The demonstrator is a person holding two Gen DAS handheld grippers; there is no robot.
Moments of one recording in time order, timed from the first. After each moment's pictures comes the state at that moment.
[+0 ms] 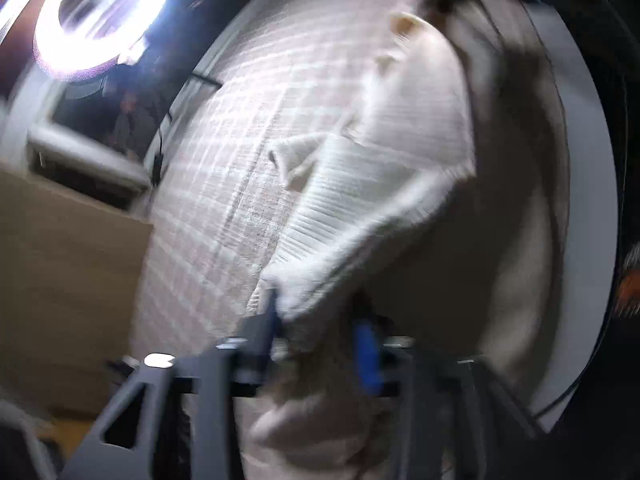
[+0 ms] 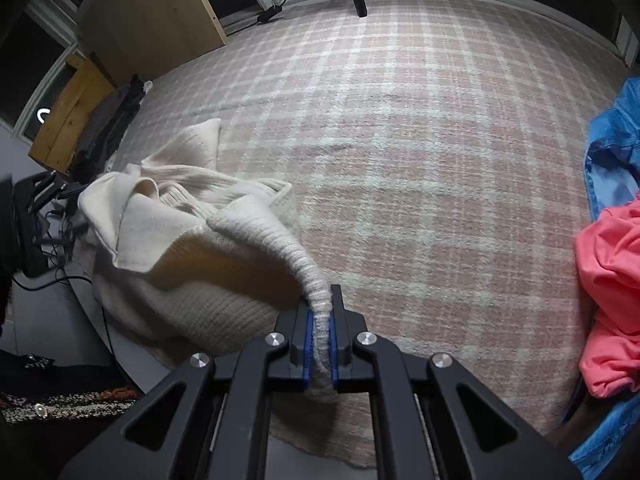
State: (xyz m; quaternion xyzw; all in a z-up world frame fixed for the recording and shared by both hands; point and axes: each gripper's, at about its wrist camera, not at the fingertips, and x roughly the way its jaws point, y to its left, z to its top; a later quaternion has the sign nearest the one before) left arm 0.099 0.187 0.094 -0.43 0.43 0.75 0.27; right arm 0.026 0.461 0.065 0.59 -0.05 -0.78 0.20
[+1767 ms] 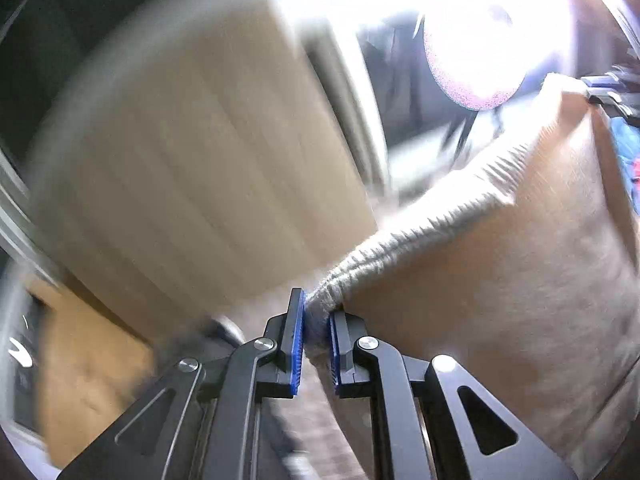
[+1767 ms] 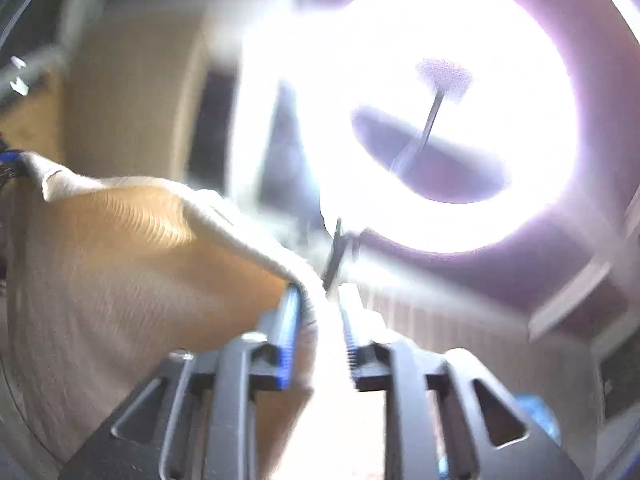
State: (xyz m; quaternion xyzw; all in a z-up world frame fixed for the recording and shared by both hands) left arm -0.105 0.016 0.198 -0.44 0.19 0.88 0.03; right arm -0.182 0.321 0.221 0.39 0.18 -0.90 0.08
